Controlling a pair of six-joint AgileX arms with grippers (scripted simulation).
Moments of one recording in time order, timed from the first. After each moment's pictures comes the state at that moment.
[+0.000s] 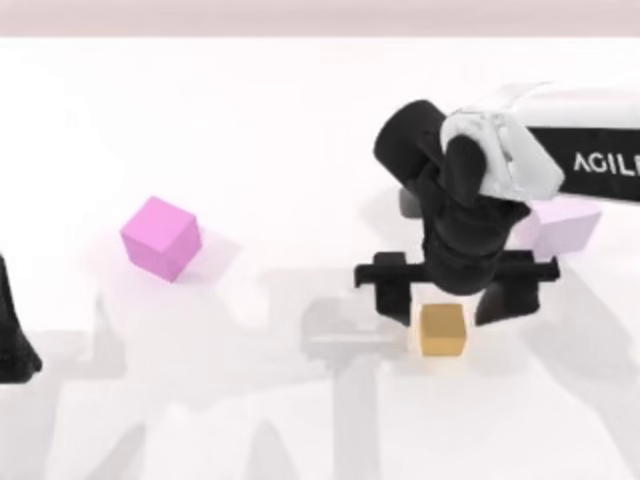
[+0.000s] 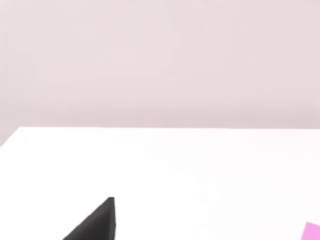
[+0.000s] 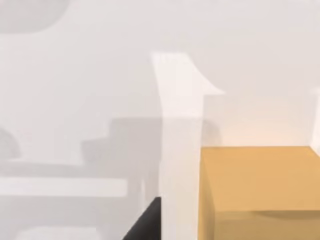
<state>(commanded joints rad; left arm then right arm) 0.00 0.00 0.00 0.00 0.00 0.00 0.61 2.04 1.38 -0.88 0.02 0.61</state>
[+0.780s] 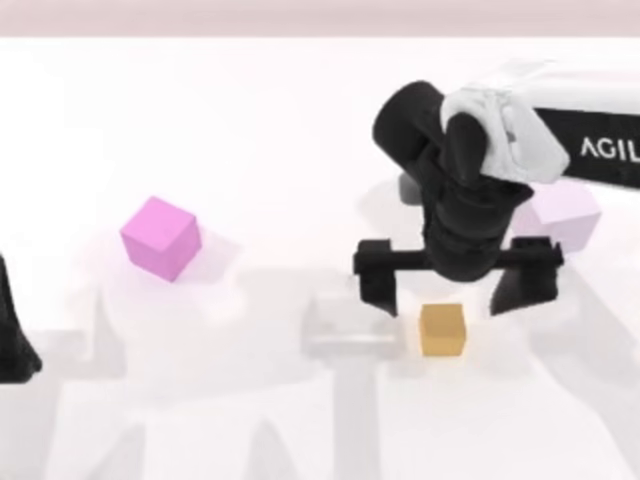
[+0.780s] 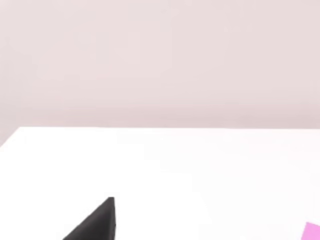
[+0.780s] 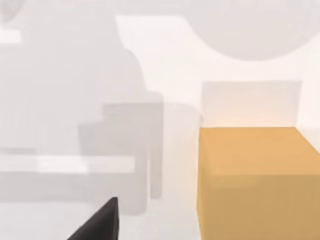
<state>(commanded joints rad) 0.00 0.00 0.00 0.00 0.00 0.00 0.62 2.01 1.44 -0.95 0.02 0.61</state>
